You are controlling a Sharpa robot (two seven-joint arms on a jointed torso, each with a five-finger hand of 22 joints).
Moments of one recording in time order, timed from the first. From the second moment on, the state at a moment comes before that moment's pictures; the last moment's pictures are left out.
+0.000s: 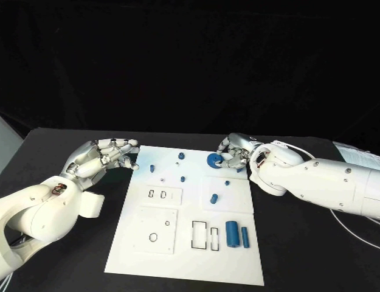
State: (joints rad) left arm 0.94 -0.98 0.28 1.64 -0.23 -0.17 0.36; left_hand 1.34 -0.15 0.54 0.12 0.08 0.88 0.22 0.23 0.14 1.10 0.16 0.09 0.07 1.05 0.08 0.79 0.53 0.17 1.04 0.16 0.54 0.30; right arm 1.23 -0.79 -0.07 1.39 -1.35 -0.41 -0.25; right_hand 1.43 -0.16 0.24 0.28 0.28 0.96 0.14 0.21 0.36 1.47 0.07 1.57 1.31 1.47 -0.01 1.57 1.31 0.01 1.47 0.09 1.55 1.31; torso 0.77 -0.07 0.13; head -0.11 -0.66
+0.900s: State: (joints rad) left arm 0.94 -0.98 0.28 1.64 -0.24 -0.17 0.35; left_hand 1.34 -0.15 0.54 0.12 0.08 0.87 0.22 0.23 0.14 1.10 0.16 0.09 0.07 1.04 0.08 0.80 0.53 0.17 1.04 0.16 0.54 0.30; right arm 1.23 -0.63 -0.09 1.45 -1.63 -0.57 -0.30; right_hand 1.42 -0.16 0.26 0.28 0.27 0.97 0.14 0.21 0.36 1.47 0.07 1.57 1.31 1.46 -0.01 1.57 1.31 0.01 1.46 0.09 1.55 1.31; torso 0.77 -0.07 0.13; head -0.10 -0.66
